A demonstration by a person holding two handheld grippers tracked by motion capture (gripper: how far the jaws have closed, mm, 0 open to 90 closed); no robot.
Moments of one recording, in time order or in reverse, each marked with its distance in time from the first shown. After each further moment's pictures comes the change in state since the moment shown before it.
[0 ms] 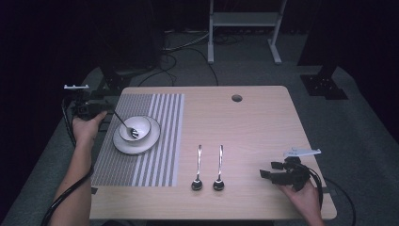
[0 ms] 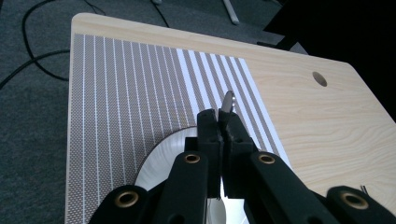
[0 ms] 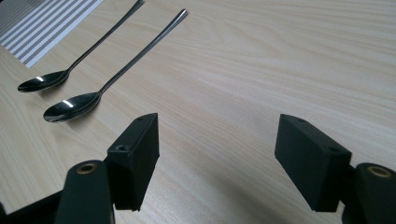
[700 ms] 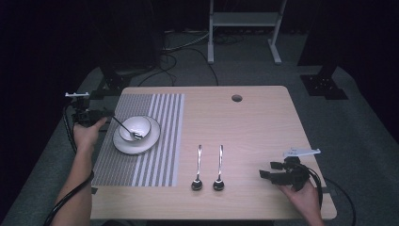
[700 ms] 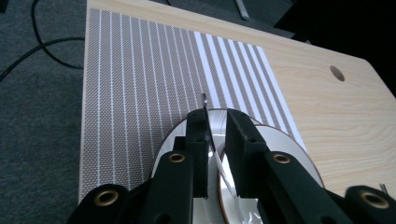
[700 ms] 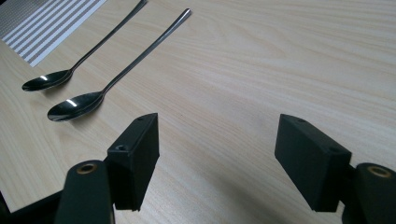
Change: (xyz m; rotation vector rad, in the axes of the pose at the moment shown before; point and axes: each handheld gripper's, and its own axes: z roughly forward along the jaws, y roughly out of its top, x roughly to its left) left arm 0.018 -0.020 0.007 0.018 0.029 -0.032; right arm 0.000 0.001 0.001 0.004 0.011 -0.003
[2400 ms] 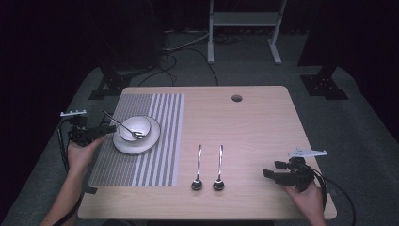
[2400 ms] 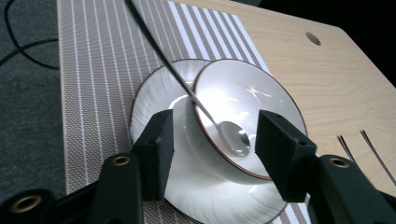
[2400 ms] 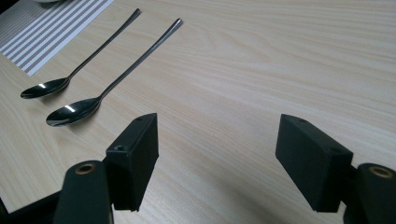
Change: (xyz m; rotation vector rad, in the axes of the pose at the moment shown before) left arm -0.007 -0.053 -0.026 -0.003 -0.075 0.100; right arm -0.002 -0.003 -0.011 -0.035 -0.027 0.019
